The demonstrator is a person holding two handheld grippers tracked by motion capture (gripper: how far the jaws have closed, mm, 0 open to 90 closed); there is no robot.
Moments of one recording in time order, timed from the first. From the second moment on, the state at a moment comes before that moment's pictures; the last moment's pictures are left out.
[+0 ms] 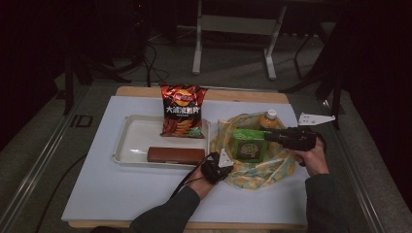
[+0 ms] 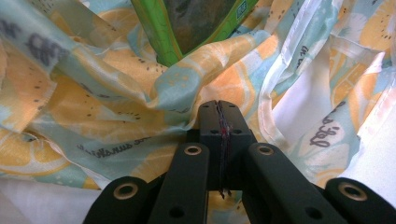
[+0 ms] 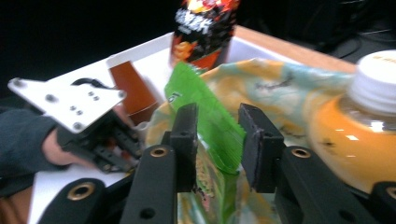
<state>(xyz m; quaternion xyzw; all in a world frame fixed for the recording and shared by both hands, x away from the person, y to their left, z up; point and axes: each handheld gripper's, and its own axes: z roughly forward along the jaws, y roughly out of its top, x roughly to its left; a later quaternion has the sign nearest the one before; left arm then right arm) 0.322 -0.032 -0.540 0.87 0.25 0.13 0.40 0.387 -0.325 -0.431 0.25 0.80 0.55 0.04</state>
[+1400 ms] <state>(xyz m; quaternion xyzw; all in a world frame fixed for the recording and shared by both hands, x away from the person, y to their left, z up) 0.322 -0.032 -0.540 0.87 0.25 0.13 0.40 0.382 -0.306 -0.425 0.23 0.82 0.52 0.06</state>
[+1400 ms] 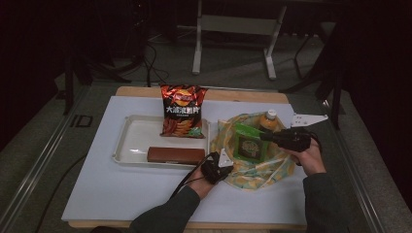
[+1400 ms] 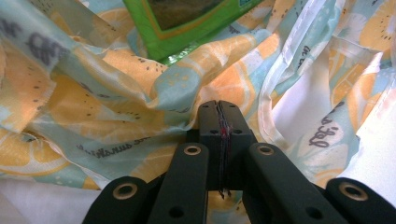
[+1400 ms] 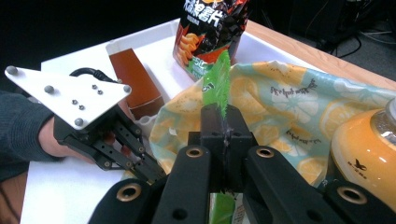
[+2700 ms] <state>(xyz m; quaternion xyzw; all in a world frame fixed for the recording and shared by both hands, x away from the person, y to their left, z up) 0.322 -0.033 -0.541 0.87 0.25 0.13 0.40 0.375 -0.281 -0.366 0.18 0.82 0.54 0.08</state>
